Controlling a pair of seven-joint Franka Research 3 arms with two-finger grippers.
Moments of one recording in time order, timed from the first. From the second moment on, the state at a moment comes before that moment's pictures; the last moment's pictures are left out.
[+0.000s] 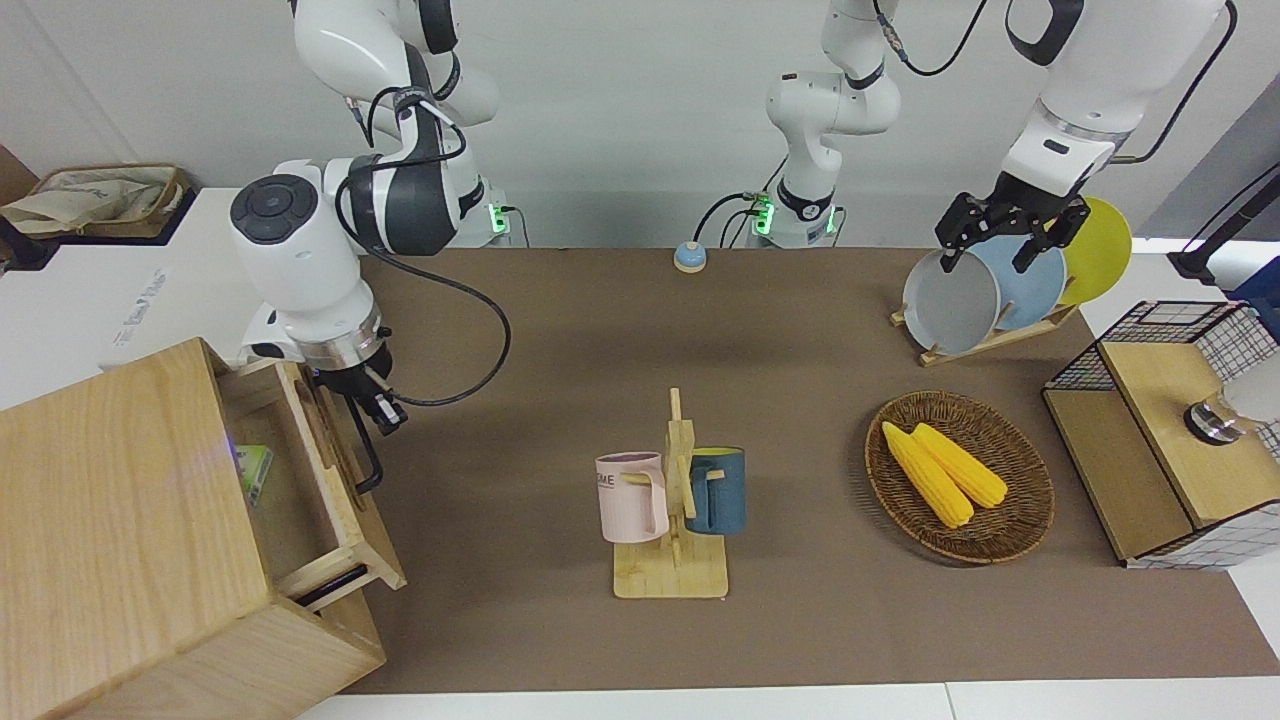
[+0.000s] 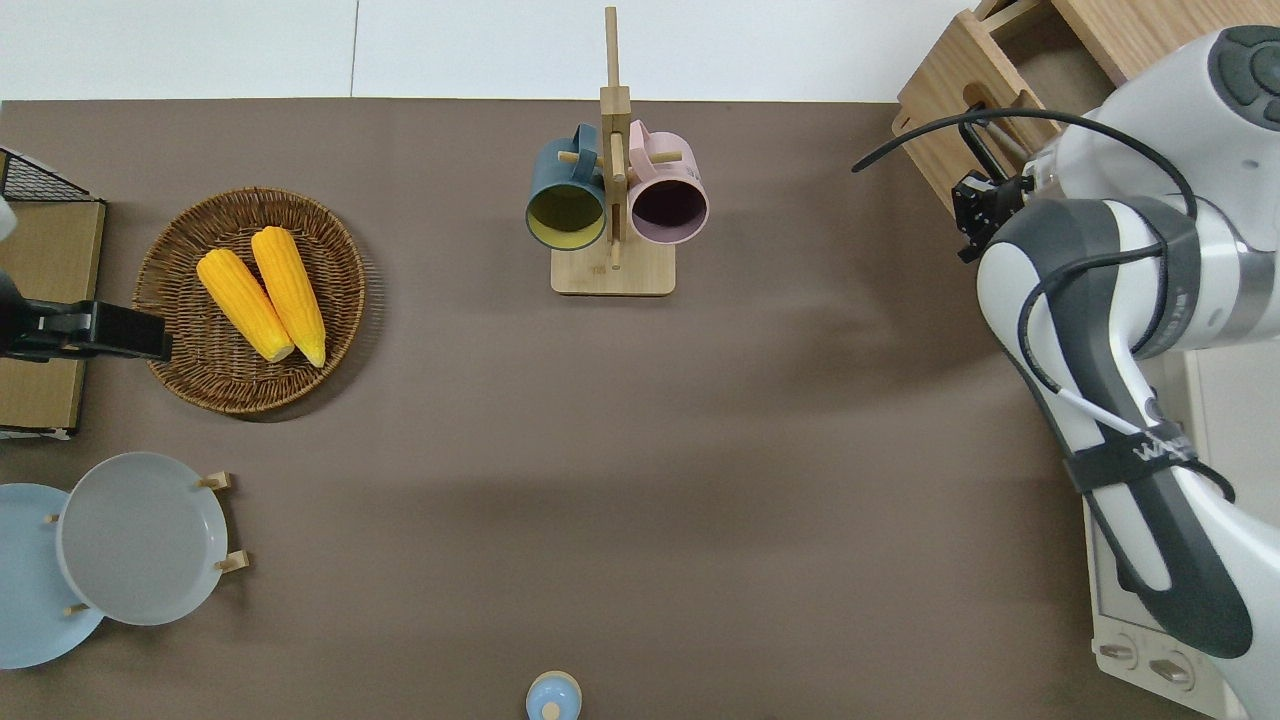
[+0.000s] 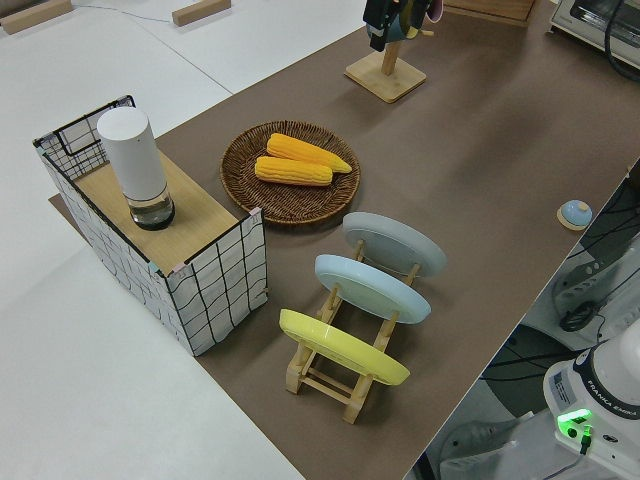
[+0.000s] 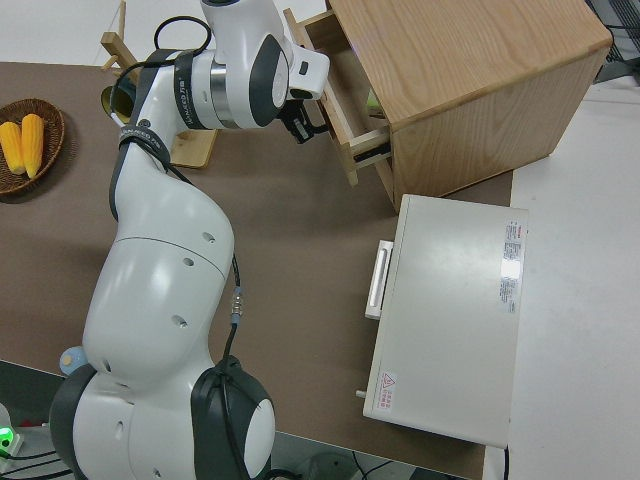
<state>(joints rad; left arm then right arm) -0.15 0.04 0.15 -1.49 -0.02 1.56 0.05 0.14 0.41 -0.11 -1.39 0.01 1.84 0.89</state>
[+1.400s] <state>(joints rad) -0.15 0.04 0.15 -1.49 -0.02 1.56 0.05 0.03 0.41 -0.10 -1.39 0.07 1.87 0.65</state>
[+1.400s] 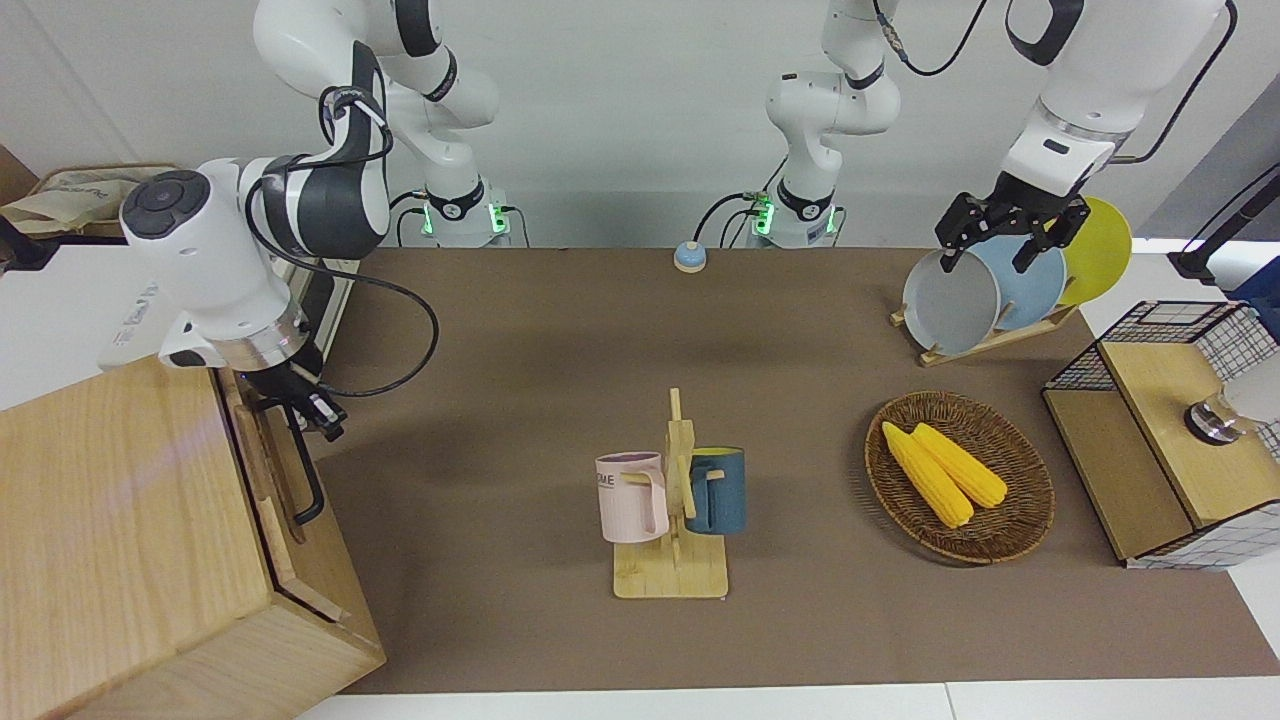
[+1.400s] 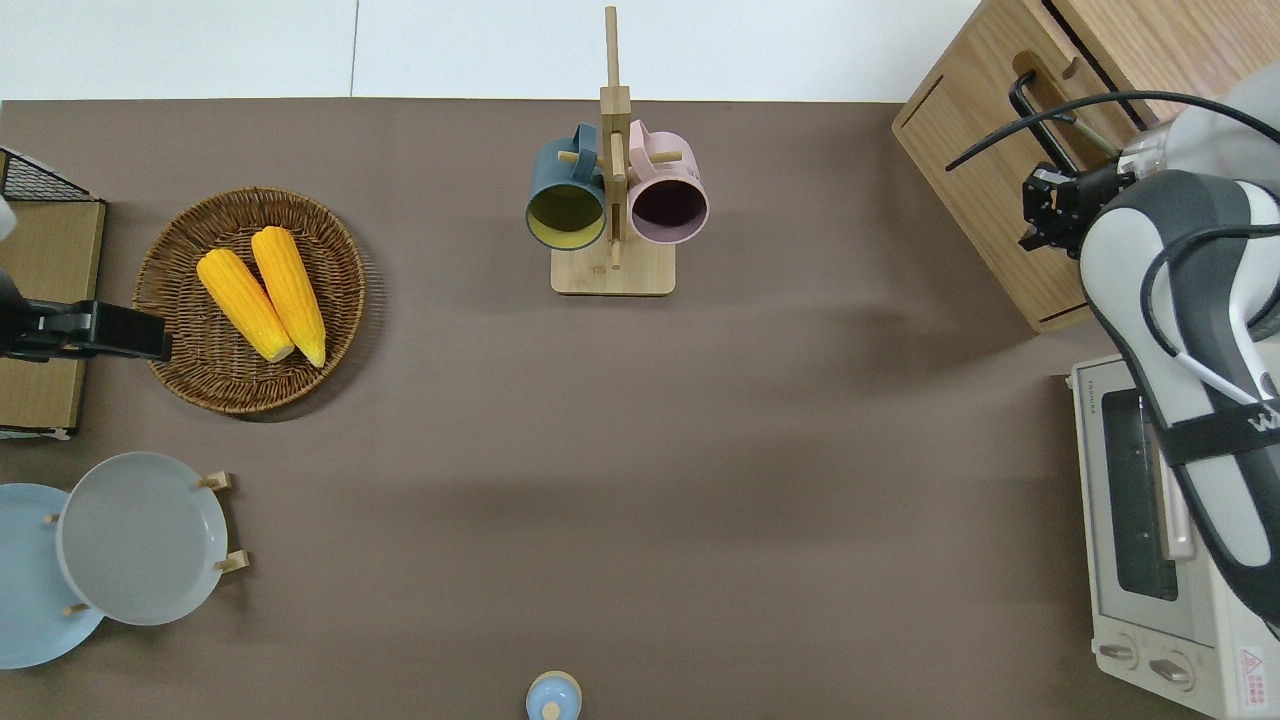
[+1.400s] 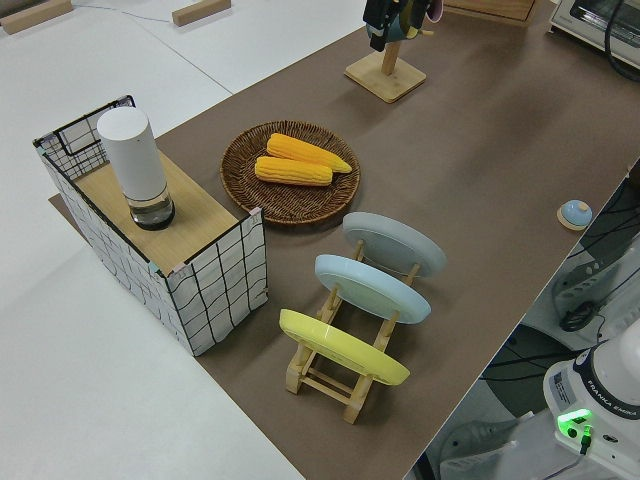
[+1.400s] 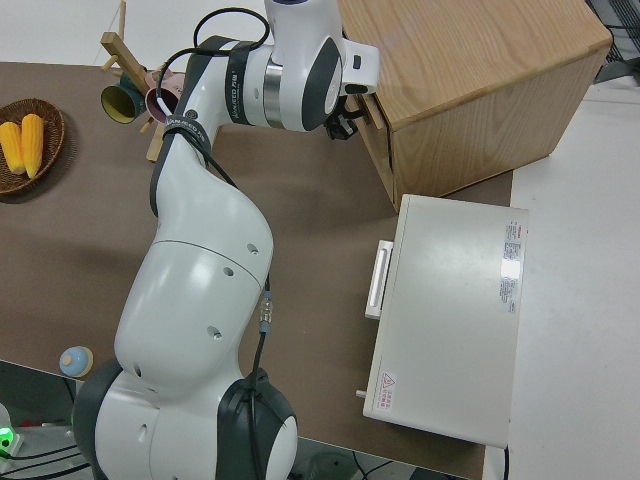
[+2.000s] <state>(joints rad) -0.15 0.04 0.15 -1.49 -0.02 1.56 0.05 0.03 0.41 -0.10 -1.39 0.07 1.87 0.64</state>
